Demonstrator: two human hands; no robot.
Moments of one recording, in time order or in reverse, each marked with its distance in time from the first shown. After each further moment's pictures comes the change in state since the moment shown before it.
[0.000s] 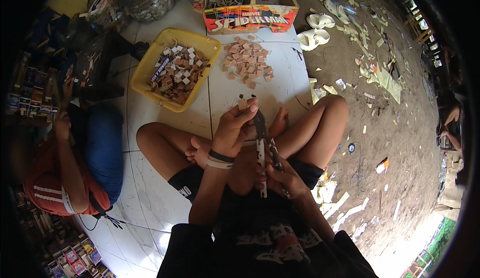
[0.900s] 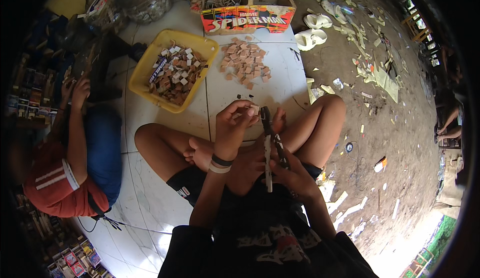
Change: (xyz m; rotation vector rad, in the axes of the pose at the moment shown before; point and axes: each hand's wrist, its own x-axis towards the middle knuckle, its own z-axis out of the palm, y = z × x) left_hand 0.002 -0.012 0.004 0.290 -0.023 0.387; right_hand -0.012 -0.036 0.030 -0.567 0.308 0.030
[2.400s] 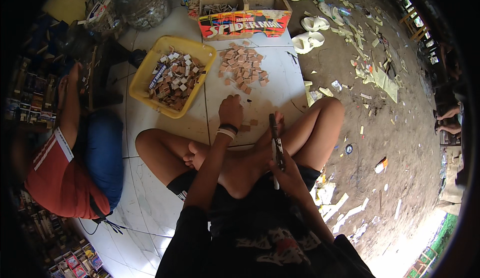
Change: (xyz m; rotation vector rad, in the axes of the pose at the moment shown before) left_hand 0.098 -0.096 -0.045 1.356 0.098 0.197; right_hand 0.023 0.054 -0.020 -0.363 0.316 -0.172
